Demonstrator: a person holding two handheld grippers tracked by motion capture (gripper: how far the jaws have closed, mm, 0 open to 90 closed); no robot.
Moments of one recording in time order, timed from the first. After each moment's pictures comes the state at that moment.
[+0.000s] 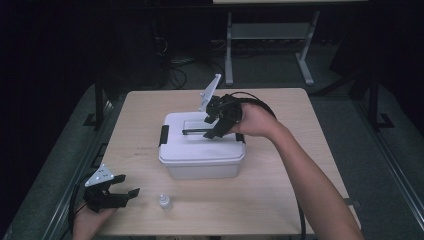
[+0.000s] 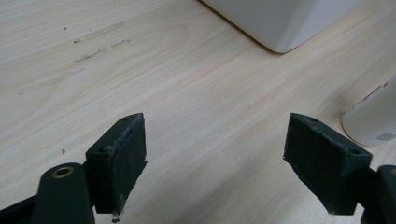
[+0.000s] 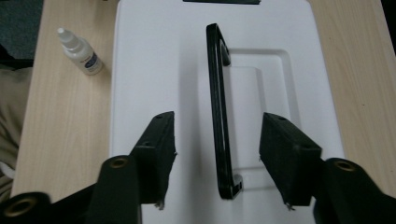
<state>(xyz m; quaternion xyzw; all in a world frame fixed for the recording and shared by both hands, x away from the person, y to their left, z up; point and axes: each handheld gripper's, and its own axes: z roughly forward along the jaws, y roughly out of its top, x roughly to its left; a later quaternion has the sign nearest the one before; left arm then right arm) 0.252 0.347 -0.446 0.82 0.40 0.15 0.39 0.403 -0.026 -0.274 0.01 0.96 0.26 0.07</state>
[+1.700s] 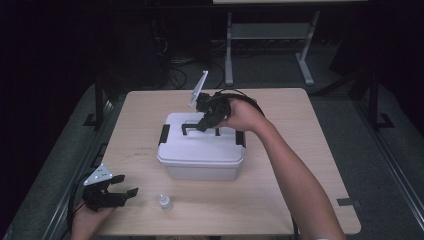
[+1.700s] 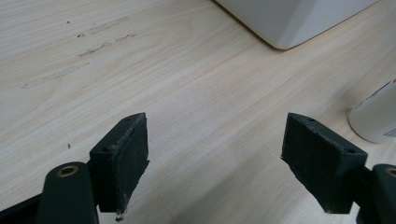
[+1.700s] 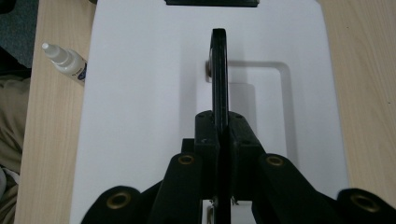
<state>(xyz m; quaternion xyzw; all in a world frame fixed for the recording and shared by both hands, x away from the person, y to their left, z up) 0.255 0.352 -0.448 0.82 0.40 0.15 0.39 0.426 -0.002 -0.284 0.03 0.97 0.25 0.02</state>
